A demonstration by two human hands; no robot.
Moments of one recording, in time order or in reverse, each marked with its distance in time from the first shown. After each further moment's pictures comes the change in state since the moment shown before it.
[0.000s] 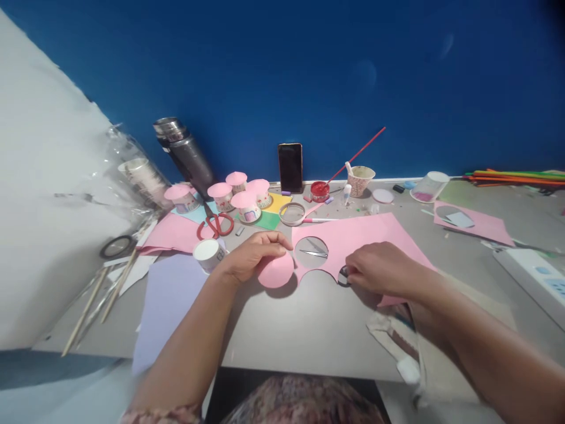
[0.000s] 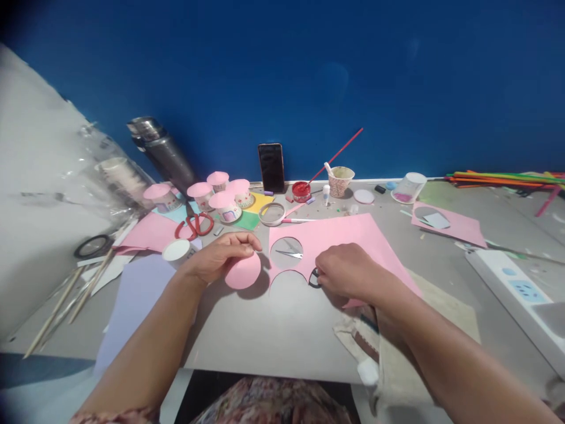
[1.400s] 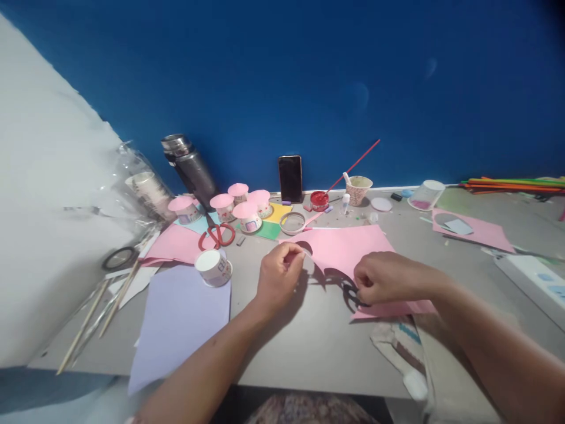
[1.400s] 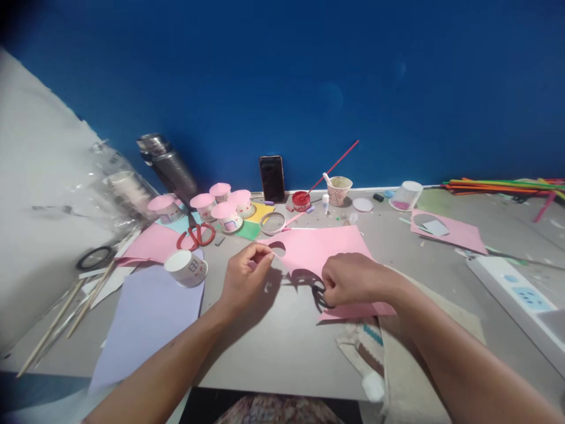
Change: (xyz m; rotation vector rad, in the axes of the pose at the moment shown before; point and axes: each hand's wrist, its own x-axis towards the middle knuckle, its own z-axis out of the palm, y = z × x) left_hand 0.005 -0.040 0.056 0.513 0.522 0.523; right_hand -0.006 0.007 -0.018 0.259 -0.257 -0.006
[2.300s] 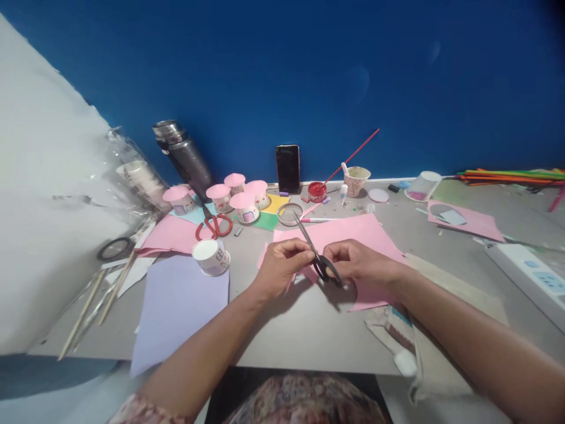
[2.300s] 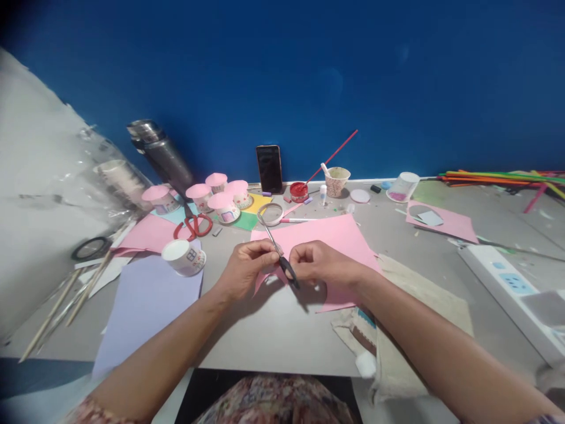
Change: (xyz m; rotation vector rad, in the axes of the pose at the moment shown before) left_hand 0.000 0.011 0.005 -0.643 -0.270 -0.291; right_hand 0.025 -0.014 0.031 1.139 -0.036 -0.236
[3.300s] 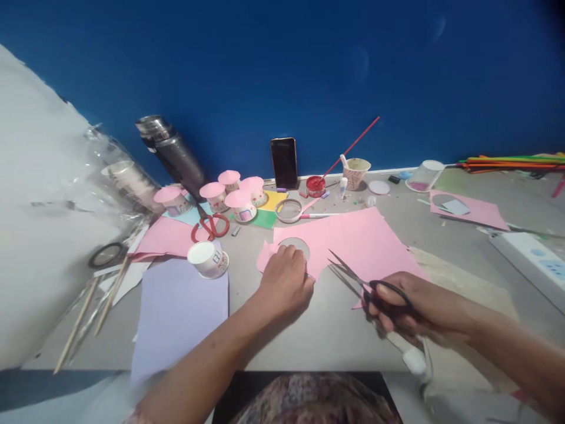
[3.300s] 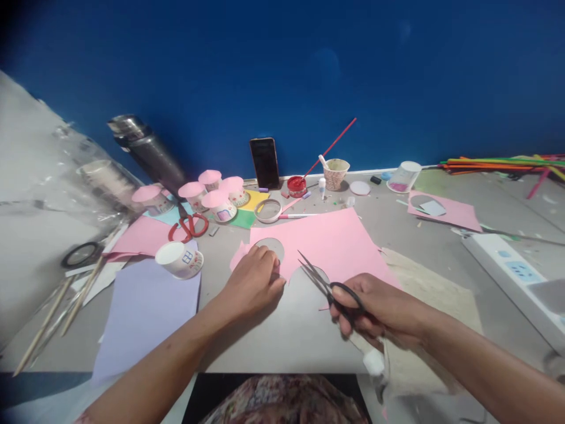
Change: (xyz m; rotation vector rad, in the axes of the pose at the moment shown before) left_hand -0.009 -0.010 -0.009 1.481 -0.185 0.212; right_hand -0.081 0.038 0.002 0.191 0.106 0.378
